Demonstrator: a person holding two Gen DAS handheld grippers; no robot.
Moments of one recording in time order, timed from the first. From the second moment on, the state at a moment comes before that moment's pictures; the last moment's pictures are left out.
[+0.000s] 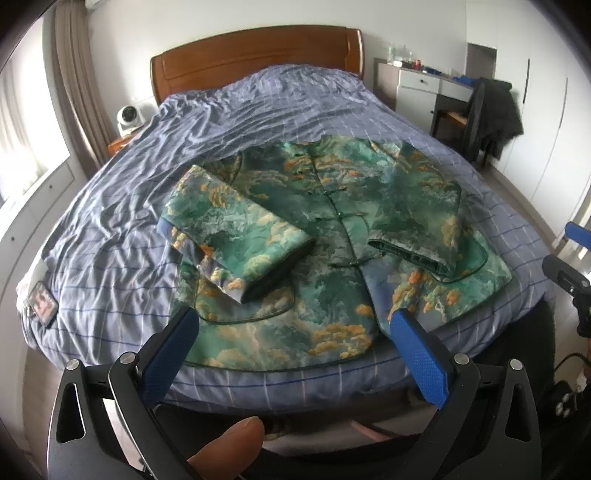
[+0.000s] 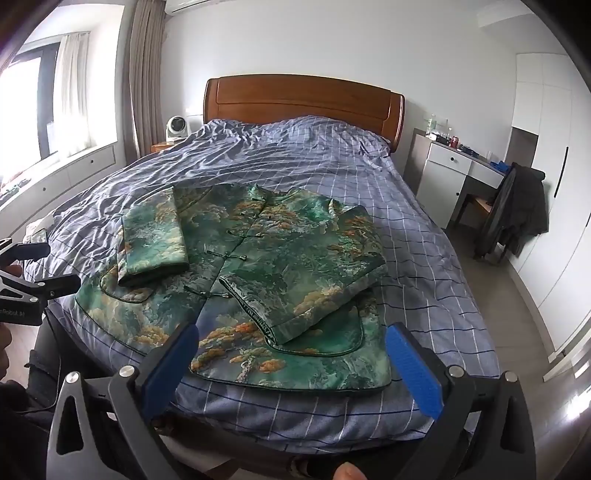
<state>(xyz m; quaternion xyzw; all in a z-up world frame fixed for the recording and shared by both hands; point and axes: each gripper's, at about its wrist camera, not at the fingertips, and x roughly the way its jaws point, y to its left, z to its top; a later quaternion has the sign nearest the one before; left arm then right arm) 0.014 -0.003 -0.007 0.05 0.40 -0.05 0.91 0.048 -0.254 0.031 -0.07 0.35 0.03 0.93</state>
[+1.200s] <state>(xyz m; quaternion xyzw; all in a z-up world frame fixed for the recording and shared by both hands) 0.020 -0.002 -0.016 0.05 0.41 -0.05 0.91 0.055 -0.255 0.022 -0.07 0.36 0.03 0.93</state>
